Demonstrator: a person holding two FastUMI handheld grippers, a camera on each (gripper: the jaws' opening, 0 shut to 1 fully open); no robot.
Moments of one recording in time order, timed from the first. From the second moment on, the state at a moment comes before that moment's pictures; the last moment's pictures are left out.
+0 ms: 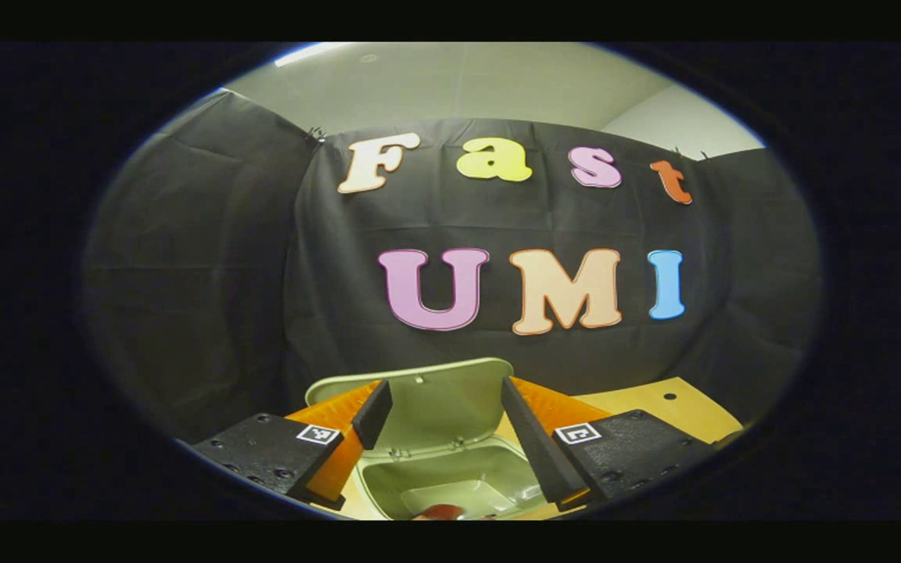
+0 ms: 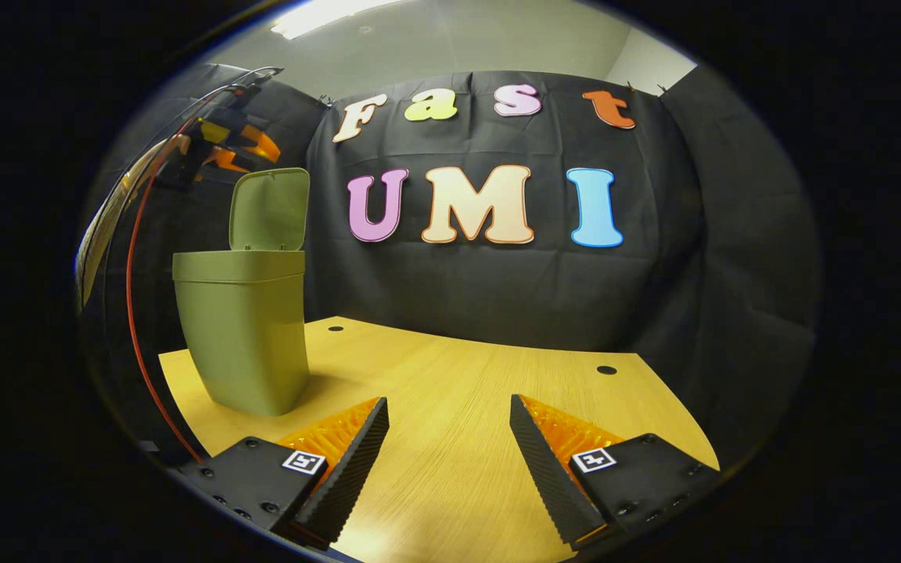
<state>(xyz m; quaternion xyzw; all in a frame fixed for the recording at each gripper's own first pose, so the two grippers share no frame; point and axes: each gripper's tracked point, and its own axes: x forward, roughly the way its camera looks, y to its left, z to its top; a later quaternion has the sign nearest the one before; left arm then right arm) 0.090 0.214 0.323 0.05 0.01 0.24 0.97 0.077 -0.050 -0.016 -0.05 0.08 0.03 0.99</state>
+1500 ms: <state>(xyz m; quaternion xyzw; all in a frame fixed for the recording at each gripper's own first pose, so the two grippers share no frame) 0.016 0.129 0.213 0.02 -0.04 0.14 0.99 0.082 -0.032 -0.024 -0.06 0.09 0.06 0.99</state>
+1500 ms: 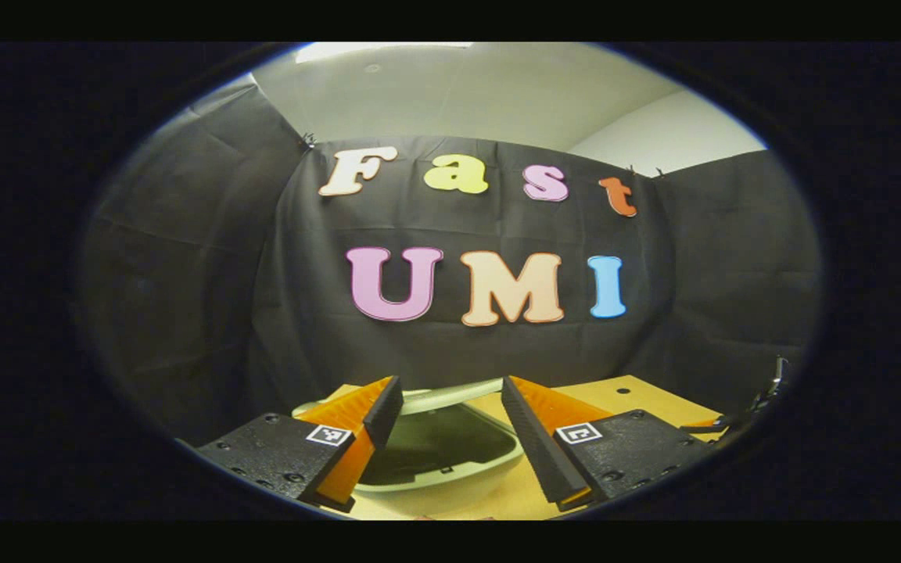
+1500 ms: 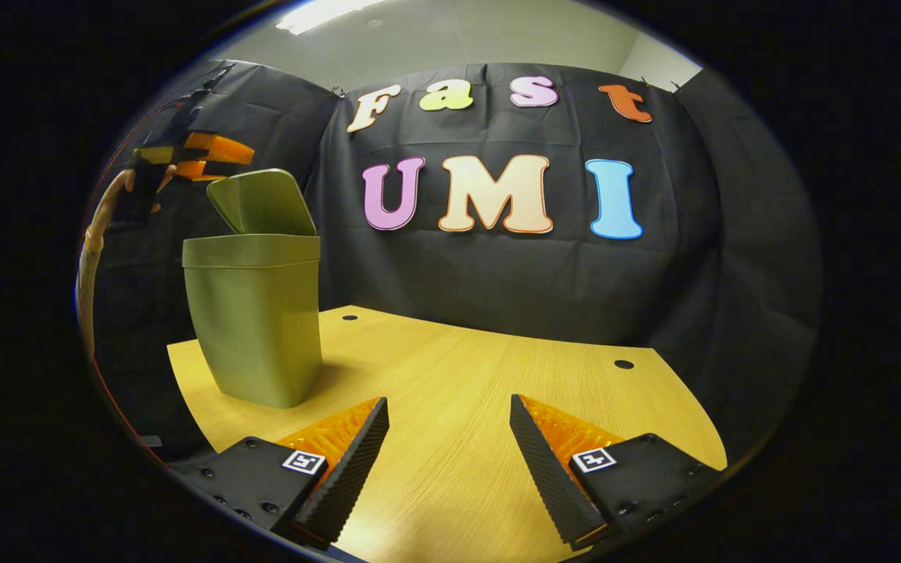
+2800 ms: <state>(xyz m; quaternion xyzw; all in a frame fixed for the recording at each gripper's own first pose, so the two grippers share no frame) 0.038 0.151 0.132 0.08 -0.02 0.23 0.97 0.073 -0.023 -0.022 -0.07 0.10 0.08 0.99</state>
